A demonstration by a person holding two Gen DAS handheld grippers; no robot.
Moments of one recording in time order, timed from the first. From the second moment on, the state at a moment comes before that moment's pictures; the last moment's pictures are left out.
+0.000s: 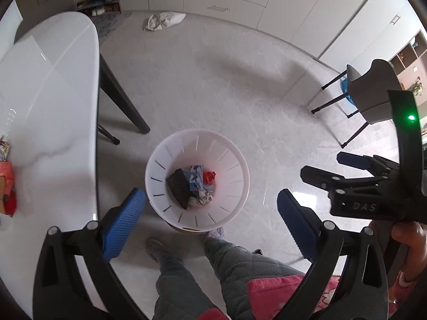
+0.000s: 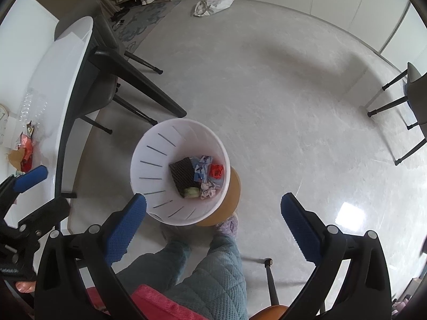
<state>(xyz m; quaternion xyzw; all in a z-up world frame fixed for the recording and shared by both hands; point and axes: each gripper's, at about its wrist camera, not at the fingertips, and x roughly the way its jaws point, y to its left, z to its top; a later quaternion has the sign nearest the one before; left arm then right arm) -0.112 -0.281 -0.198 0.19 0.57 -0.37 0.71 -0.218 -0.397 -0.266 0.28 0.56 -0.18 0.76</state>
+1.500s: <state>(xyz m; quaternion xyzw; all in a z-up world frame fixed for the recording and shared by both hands) -0.009 0.102 -0.123 0.01 0.51 -0.08 0.86 0.033 -0.046 -0.165 -0.03 0.49 0.15 0.86</state>
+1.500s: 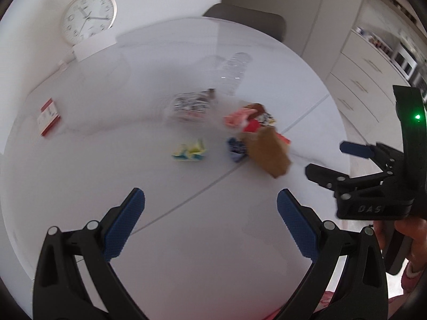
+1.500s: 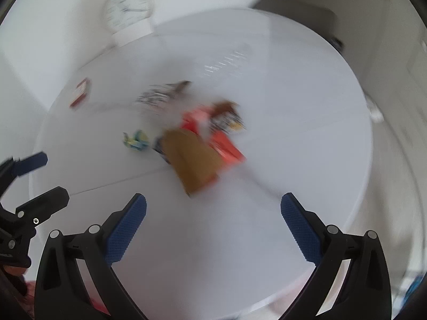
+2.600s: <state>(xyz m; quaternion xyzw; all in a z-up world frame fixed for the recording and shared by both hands) 0.012 0.100 -0.160 -0.04 0.54 -0.10 0.84 0.035 -0.057 -0.167 0.04 0.50 0.21 0.84</state>
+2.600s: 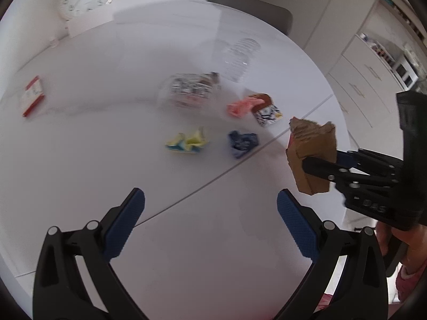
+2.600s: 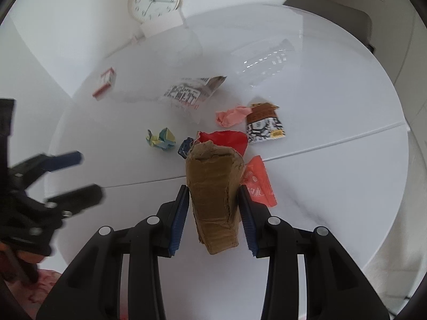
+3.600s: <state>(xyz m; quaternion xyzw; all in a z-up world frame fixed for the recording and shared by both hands) 0.093 0.005 -0.238 0.03 0.56 -0.15 0.81 -0.002 -0.188 -0.157 0.24 0.49 0.12 0.83</state>
